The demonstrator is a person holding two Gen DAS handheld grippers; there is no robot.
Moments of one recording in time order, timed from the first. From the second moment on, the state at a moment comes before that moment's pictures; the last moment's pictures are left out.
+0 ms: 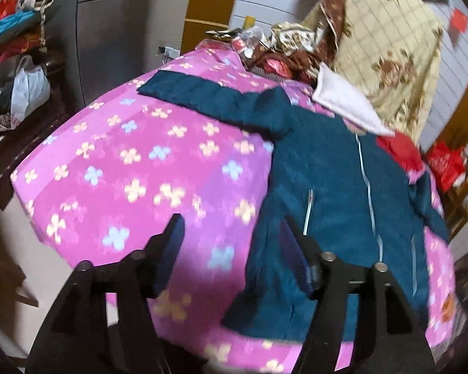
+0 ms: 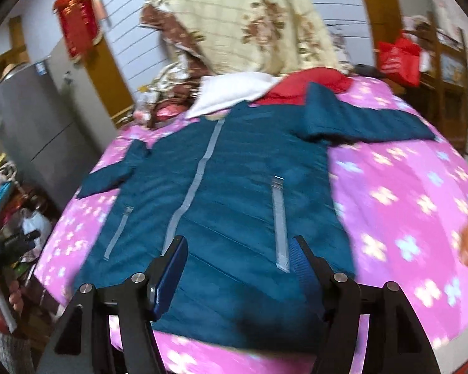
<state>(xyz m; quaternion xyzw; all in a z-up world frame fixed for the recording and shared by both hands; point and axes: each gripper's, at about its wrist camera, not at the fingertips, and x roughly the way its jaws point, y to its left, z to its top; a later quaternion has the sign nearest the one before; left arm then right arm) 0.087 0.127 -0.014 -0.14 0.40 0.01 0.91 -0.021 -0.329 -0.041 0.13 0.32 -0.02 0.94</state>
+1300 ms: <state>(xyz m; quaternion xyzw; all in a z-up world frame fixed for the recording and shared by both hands) 0.461 0.298 -0.162 -0.43 0.41 0.04 0.81 0.195 -0.293 -0.151 0.17 0.36 0.08 0.92</state>
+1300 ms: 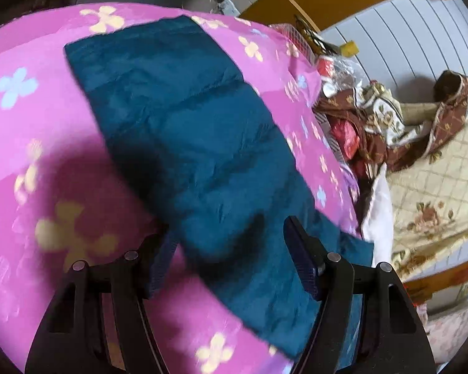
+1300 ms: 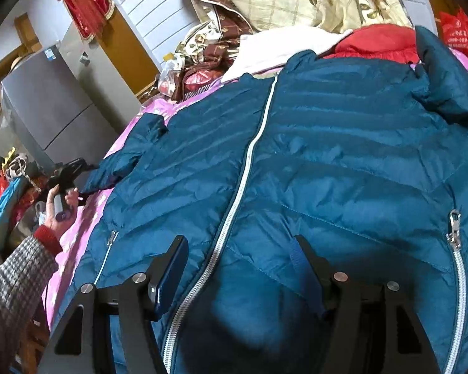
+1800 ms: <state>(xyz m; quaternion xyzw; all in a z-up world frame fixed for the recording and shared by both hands) 0.462 0.120 0.003 -0.22 0.38 -0.07 0.89 0.198 -0.307 -0.158 0.22 0.35 0.10 0.91</state>
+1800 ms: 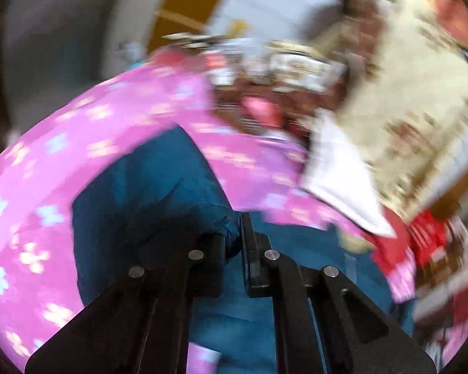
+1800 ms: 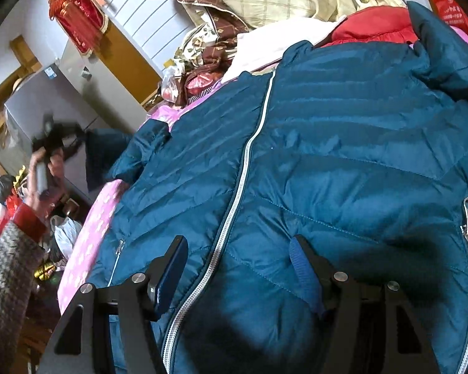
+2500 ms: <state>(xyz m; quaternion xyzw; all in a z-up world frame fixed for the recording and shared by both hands) 0.244 -0.064 -0.049 -0.11 0.45 -0.25 0.85 0.134 -0.370 -0.089 0.25 0.31 -0.04 0.92</state>
